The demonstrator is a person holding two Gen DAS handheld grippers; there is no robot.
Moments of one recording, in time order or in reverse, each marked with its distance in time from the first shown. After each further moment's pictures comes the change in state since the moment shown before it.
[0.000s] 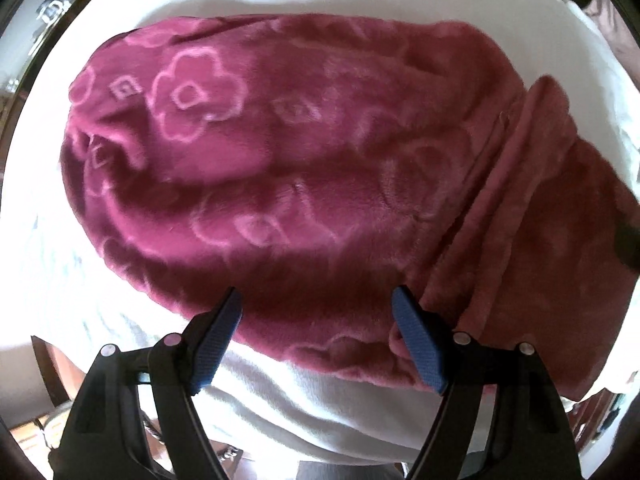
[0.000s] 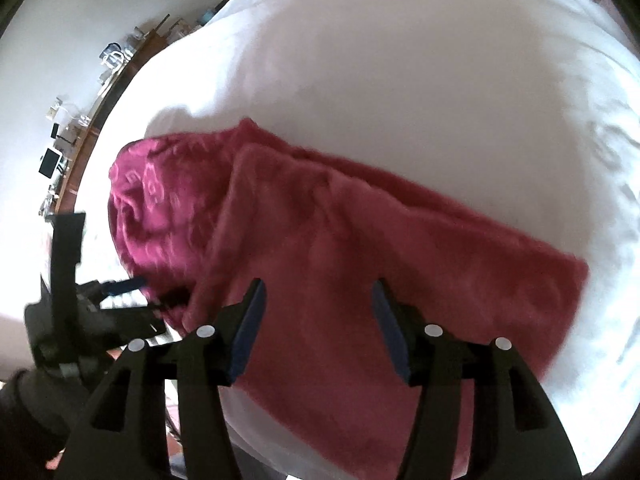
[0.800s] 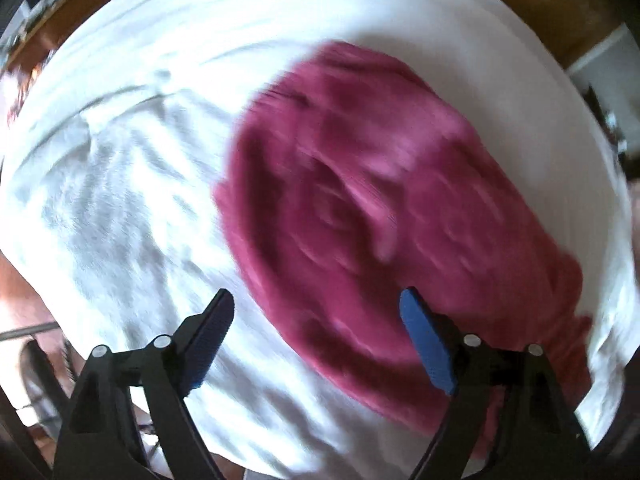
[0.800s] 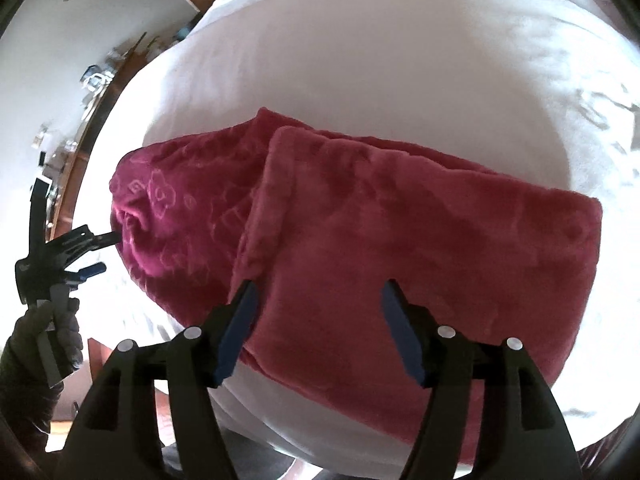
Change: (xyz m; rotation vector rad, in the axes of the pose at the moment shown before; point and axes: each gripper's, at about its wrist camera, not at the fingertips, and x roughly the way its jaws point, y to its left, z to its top) left arm -0.002 0.245 0.027 -0.479 -0.083 -0.132; right arm 0.004 0.044 -0.011 0.124 -0.019 -0.029
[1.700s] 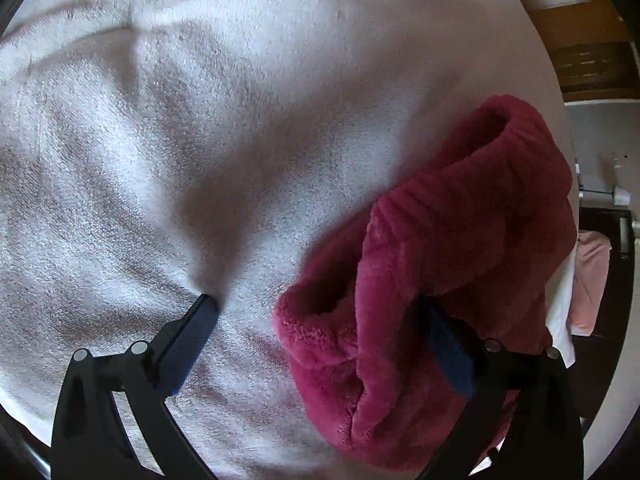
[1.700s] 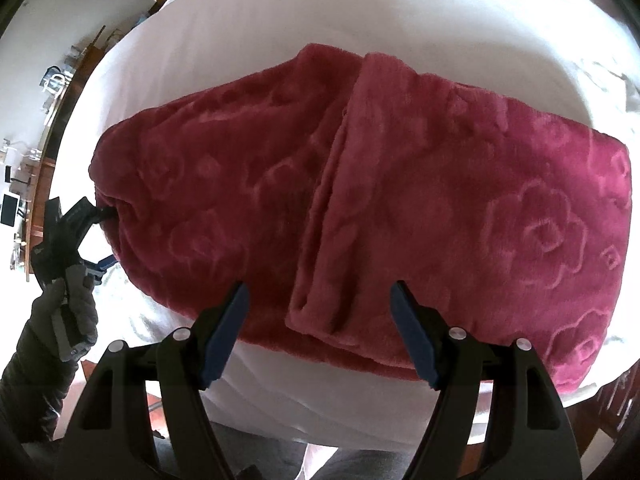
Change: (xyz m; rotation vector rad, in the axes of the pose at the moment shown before) left arm 0.140 0.152 0.151 -0.148 0.183 -0.316; right arm 0.036 0.071 -0.022 0.091 0.082 -0.126
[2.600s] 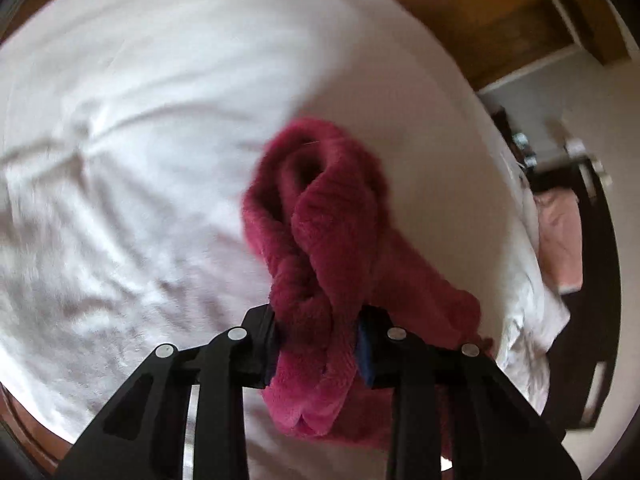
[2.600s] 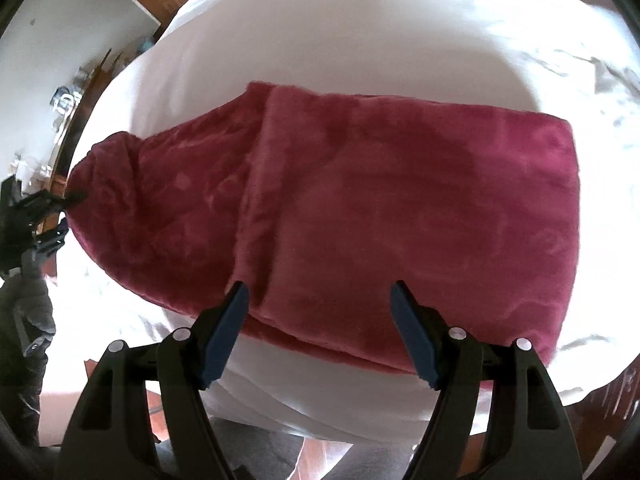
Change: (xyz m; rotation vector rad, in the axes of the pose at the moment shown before) left arm -0.077 -0.099 -0.022 0.278 -0.174 -0.083; right arm -0.041 -0.075 -0.029 0.036 -0.096 0.049
